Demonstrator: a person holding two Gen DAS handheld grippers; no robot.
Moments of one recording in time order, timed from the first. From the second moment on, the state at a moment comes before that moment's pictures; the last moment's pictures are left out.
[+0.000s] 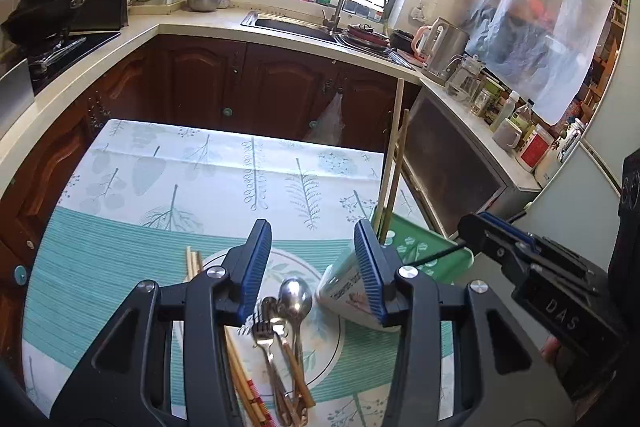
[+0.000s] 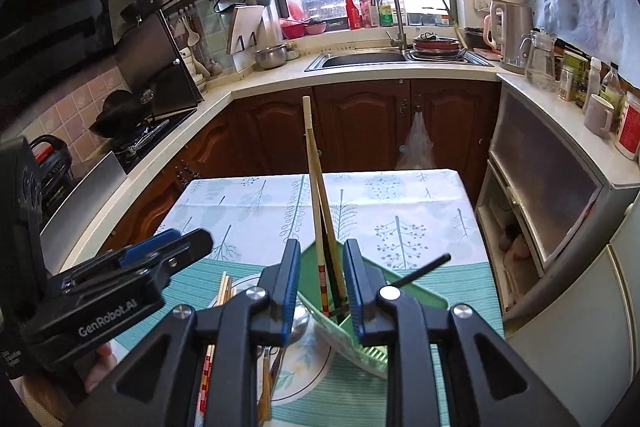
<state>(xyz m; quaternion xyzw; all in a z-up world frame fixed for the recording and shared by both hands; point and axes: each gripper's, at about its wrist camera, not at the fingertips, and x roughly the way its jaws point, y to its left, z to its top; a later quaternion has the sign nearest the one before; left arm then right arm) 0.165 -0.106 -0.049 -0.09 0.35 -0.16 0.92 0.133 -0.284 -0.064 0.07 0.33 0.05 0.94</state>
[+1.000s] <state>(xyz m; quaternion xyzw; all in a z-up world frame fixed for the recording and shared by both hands) 0.088 -0.017 -0.119 -0.06 0.44 -0.07 0.89 0.096 -0.220 -0.113 0.07 0.39 0.10 0.91</state>
